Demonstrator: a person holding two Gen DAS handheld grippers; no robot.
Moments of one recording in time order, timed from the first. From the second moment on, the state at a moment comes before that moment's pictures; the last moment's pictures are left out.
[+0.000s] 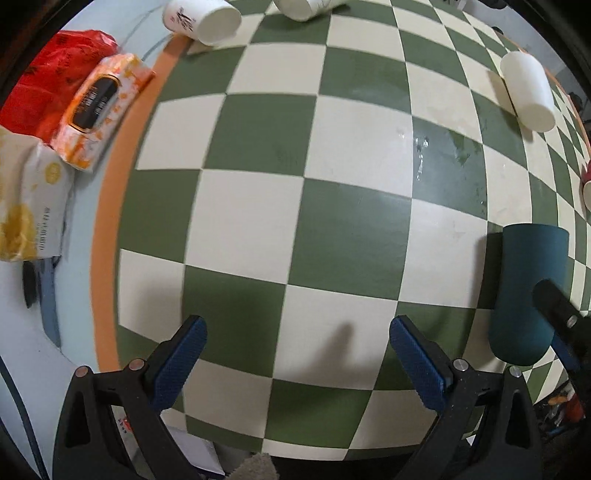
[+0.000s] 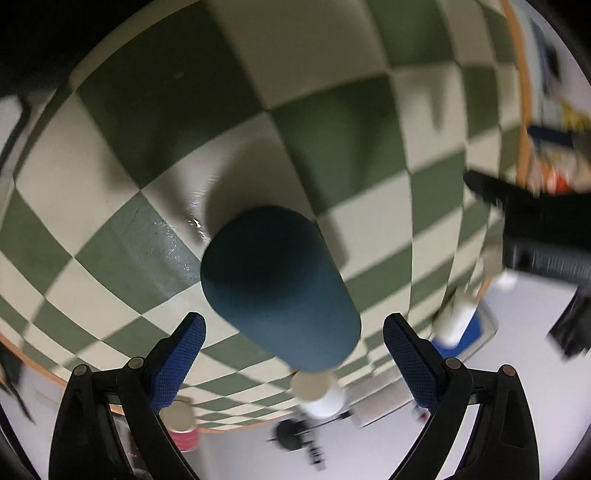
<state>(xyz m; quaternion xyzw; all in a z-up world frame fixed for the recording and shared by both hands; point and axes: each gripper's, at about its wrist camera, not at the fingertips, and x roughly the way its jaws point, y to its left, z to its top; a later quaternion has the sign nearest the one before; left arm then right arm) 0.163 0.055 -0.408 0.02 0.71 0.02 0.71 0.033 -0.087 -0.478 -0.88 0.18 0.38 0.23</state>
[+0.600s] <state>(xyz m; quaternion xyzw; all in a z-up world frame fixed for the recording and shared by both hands) 0.162 0.048 -0.427 0.03 0.73 0.00 0.69 0.045 -0.092 -0.523 -0.90 0.12 0.40 0.14</state>
